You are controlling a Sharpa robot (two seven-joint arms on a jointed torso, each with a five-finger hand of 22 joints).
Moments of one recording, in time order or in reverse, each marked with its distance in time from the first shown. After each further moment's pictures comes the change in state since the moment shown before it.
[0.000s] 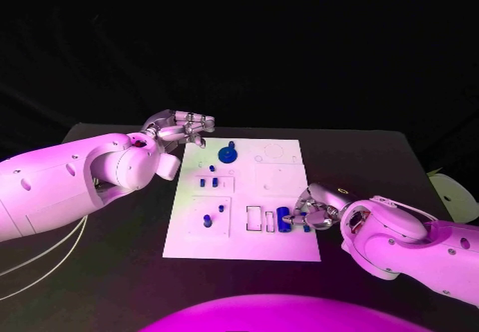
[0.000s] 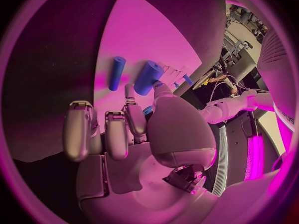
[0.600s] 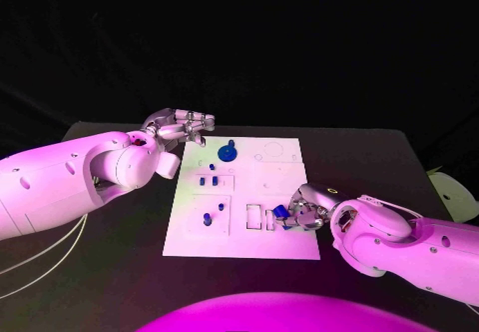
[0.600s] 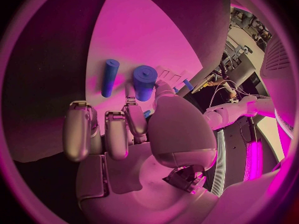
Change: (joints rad) left arm 0.000 0.000 0.000 0.002 0.000 0.003 -0.002; left_hand 0.000 0.000 0.000 0.000 0.000 0.000 0.000 0.000 0.000 0.000 0.000 0.000 0.000 0.000 0.000 0.000 0.000 0.000 0.000 0.000 0.000 0.000; right arm -0.014 0.055 0.001 -0.036 -0.036 0.016 -0.012; right_hand -0.009 0.001 -0.016 -0.002 -0.004 0.004 -0.003 0.008 0.012 0.000 0.000 0.000 0.005 0.000 0.000 0.000 0.000 0.000 0.000 0.000 0.000 0.000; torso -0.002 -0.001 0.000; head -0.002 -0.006
